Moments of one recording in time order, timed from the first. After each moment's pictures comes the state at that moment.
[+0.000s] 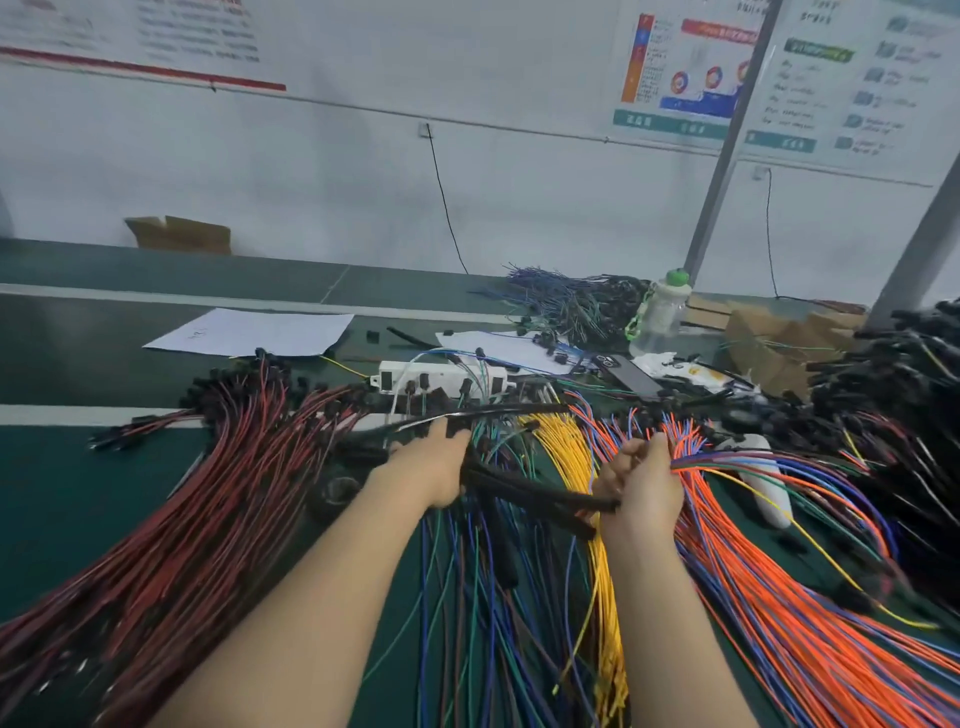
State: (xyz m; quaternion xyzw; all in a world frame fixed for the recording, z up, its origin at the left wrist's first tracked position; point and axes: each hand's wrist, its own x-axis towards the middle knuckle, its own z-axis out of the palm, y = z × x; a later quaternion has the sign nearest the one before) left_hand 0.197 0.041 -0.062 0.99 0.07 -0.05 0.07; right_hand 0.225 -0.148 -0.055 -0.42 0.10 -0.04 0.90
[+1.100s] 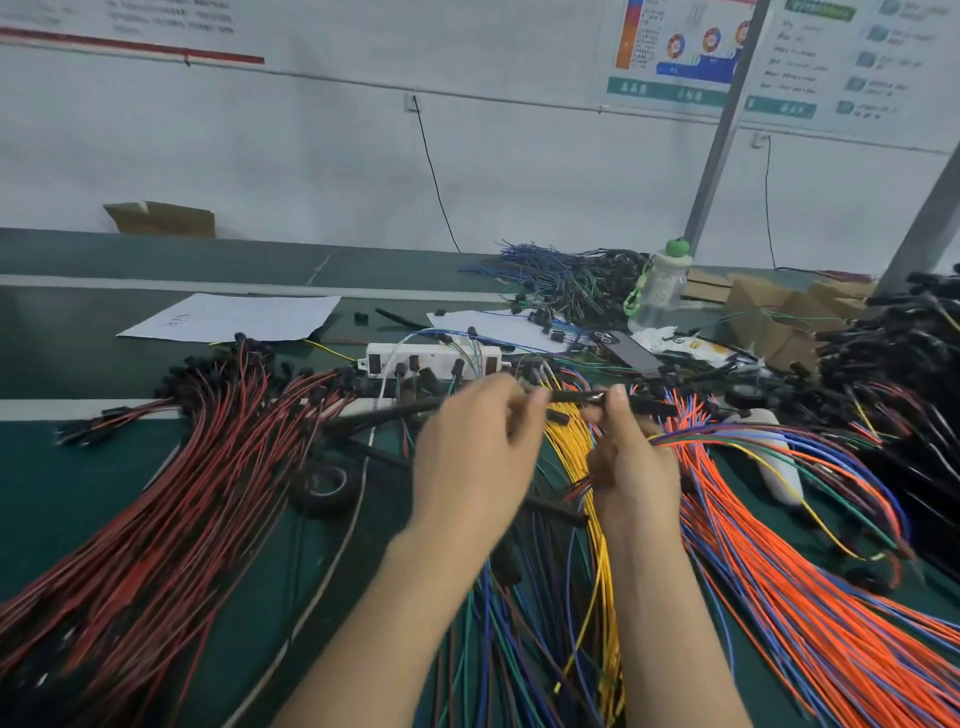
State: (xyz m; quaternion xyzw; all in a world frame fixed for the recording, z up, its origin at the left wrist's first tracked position) left_hand 0.143 -0.031 -0.029 0.86 0.03 0.40 0.31; right_hand 0.214 -0.143 -0.053 -0.48 0.00 -0.06 0.88
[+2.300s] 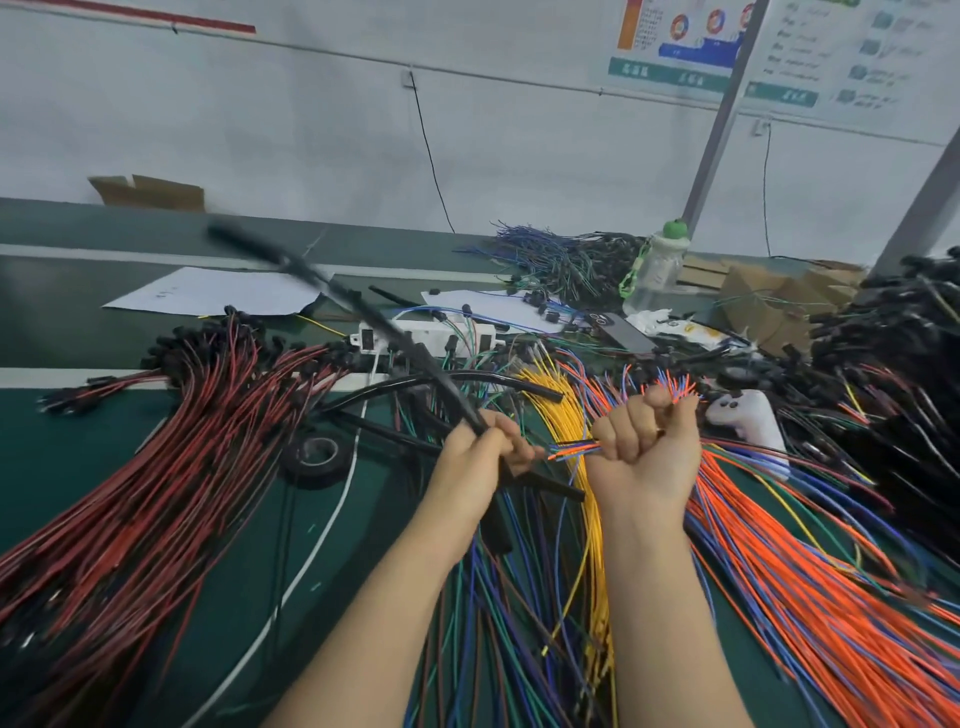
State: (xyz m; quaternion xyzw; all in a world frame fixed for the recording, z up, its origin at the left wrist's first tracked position) left_hand 0.155 -0.041 -0.076 0.57 0.07 0.13 0.81; right_hand 0.206 -0.156 -0.054 -0.19 -0.05 0.00 0.98
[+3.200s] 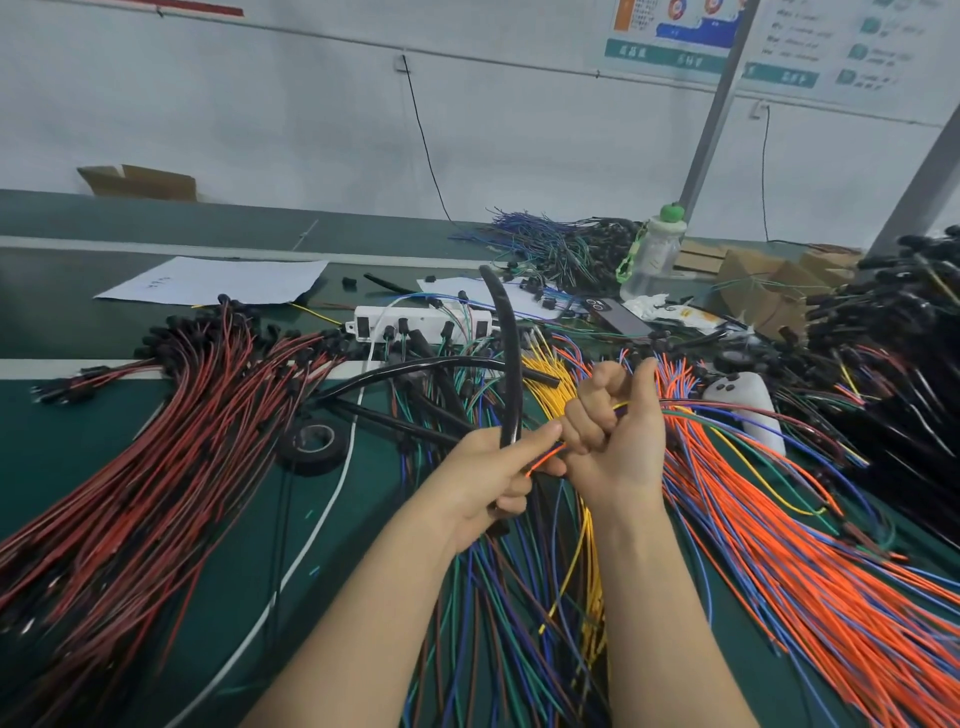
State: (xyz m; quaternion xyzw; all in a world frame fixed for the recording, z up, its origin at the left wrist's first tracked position) left_hand 0.146 -0.043 -0.075 0.58 0.05 -0.07 0.81; right_hand 0.203 -0.147 -0.061 -0.28 -0.13 0.11 0.94
